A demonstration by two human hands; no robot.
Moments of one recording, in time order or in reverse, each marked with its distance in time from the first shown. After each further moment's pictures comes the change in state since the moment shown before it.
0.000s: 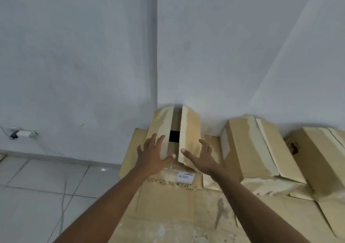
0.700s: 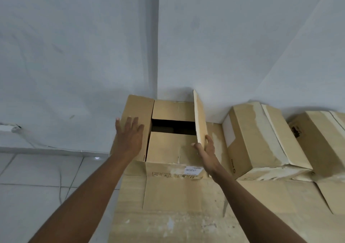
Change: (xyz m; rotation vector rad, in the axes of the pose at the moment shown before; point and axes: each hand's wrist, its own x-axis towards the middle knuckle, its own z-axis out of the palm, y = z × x) left_hand 0.056 -0.089 -0.029 0.603 0.045 0.056; right_hand 0.014 0.013 0.038 0.293 0.123 0.081
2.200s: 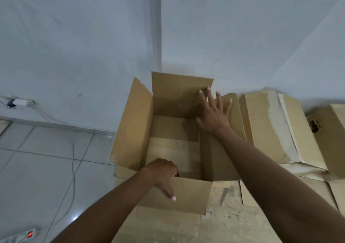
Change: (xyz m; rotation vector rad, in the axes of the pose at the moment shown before) left_hand -0.073 0.112 0.016 -0.297 -0.695 0.539; right_hand 0.103 -0.038 -0.031 -1.194 0.134 -0.461
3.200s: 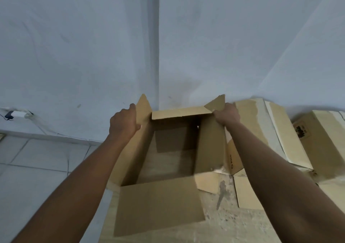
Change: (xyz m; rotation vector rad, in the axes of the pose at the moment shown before) left_hand -0.064 -0.075 -0.101 0.003 0.822 -0.705; right_hand -0.010 0.032 -0.061 0.614 0.042 0.545
